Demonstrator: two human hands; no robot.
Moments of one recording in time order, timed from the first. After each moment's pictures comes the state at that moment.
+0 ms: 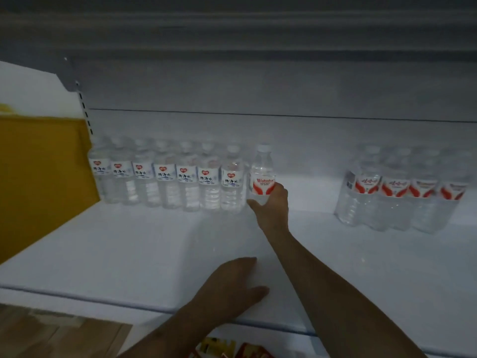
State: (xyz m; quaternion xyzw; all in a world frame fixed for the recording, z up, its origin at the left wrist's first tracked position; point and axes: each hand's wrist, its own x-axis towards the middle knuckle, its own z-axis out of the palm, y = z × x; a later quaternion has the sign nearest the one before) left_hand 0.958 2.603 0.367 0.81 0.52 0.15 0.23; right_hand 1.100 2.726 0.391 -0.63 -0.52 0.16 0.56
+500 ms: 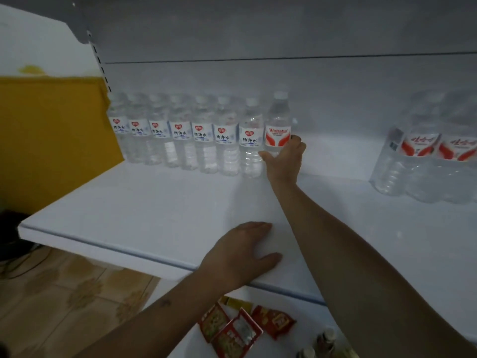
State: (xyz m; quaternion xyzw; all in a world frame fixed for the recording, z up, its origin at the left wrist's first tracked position) left_hand 0.961 2.594 0.354 0.83 0.50 0.21 0.14; right_hand 1.086 2.783 0.378 -0.61 -0.50 0.11 0.60
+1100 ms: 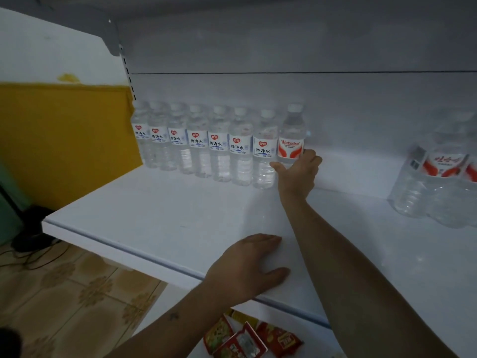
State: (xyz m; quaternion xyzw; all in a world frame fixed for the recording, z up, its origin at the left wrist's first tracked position) left_hand 0.959 2.594 0.346 0.82 0.50 0.24 0.13; right_hand 1.081 2.788 0.376 -0.65 -0.48 0.07 0.58
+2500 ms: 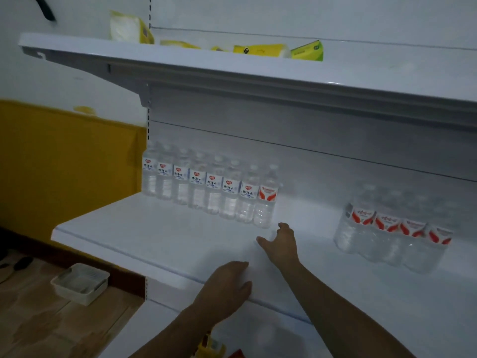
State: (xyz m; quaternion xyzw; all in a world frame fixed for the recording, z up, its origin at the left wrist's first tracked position) left_hand 0.954 2.542 0.348 0.75 0.57 0.30 0.18; right_hand 1.109 2.641 0.380 -0.67 -0.60 0.19 0.40
